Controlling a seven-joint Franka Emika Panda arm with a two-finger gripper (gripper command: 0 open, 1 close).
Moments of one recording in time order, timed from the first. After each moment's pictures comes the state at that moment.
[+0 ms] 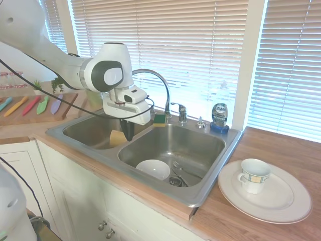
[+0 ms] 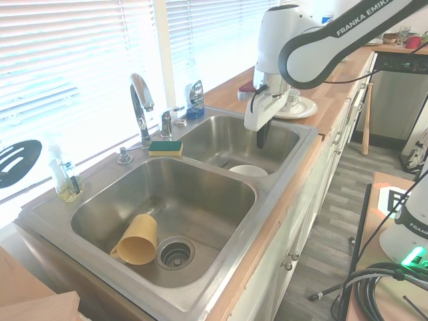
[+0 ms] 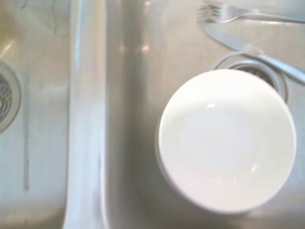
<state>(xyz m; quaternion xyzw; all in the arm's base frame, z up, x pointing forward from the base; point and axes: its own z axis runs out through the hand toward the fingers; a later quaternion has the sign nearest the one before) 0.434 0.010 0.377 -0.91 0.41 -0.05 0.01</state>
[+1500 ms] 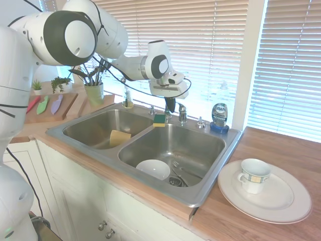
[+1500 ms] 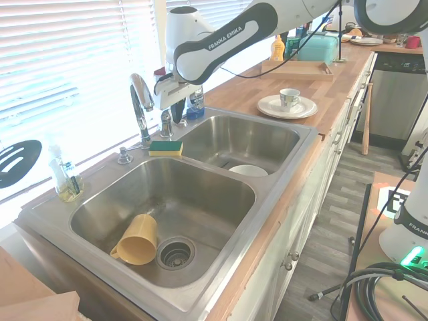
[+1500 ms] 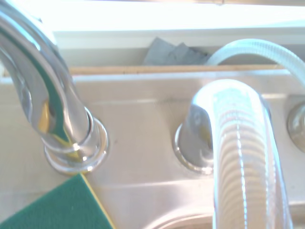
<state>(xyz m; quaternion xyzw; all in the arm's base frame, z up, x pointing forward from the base) 0.705 0.018 0.389 -0.89 0.42 -0.16 0.01</state>
